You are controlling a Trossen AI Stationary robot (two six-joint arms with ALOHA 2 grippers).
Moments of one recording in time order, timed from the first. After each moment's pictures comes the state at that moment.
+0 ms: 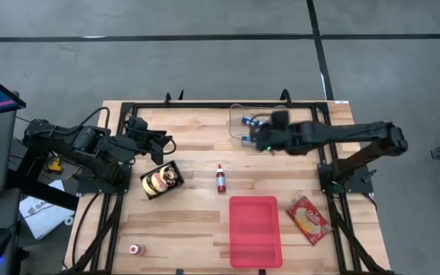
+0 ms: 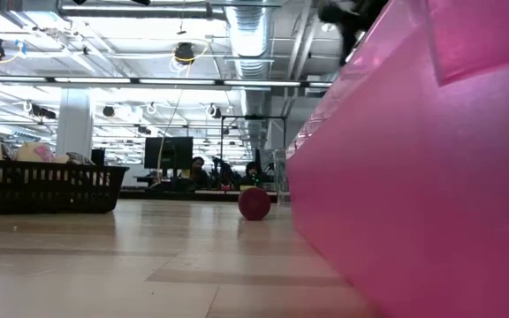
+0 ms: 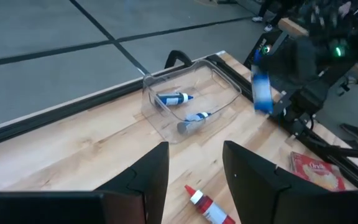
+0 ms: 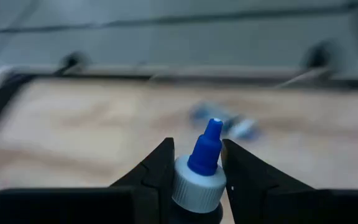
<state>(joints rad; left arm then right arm) -0.30 0.95 1.16 -0.83 -0.84 -0.85 0.01 1.41 1.30 -0.99 0.83 1.26</state>
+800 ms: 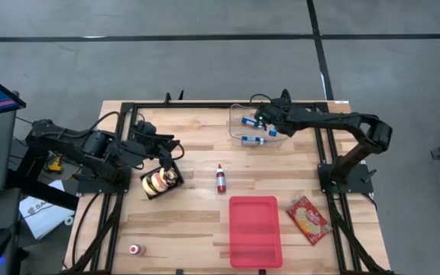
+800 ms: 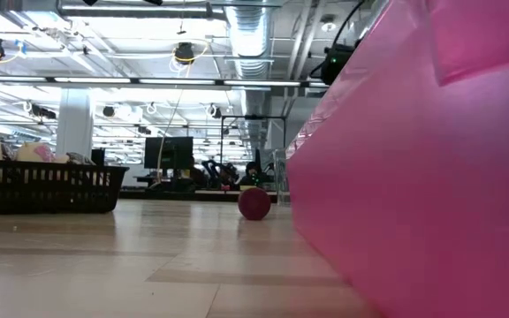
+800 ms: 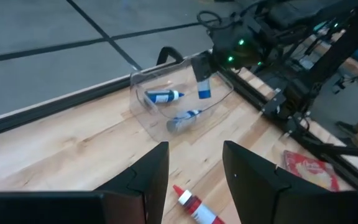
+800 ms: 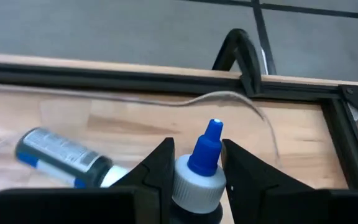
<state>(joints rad) -0.31 1.03 1.16 -0.75 -0.84 -0.85 -0.46 1.56 1.00 -0.62 0.74 0.91</state>
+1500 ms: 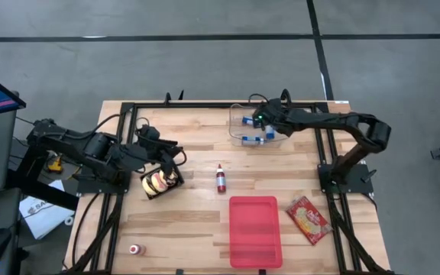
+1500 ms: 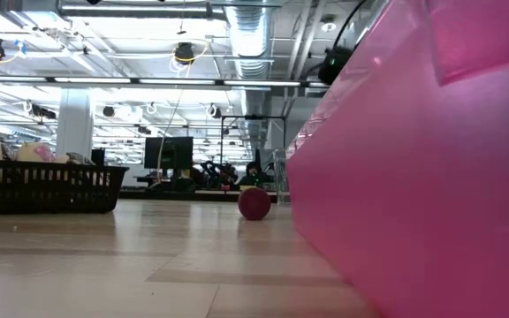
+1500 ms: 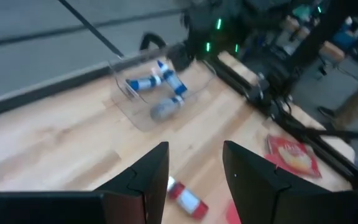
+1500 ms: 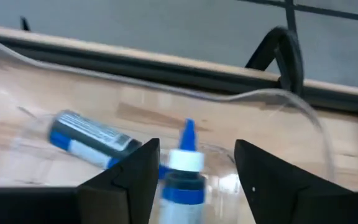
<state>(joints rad) -0.34 1.05 1.16 -0.73 -0.77 -0.85 -0.47 1.57 0.97 -0.50 0.65 0.77</state>
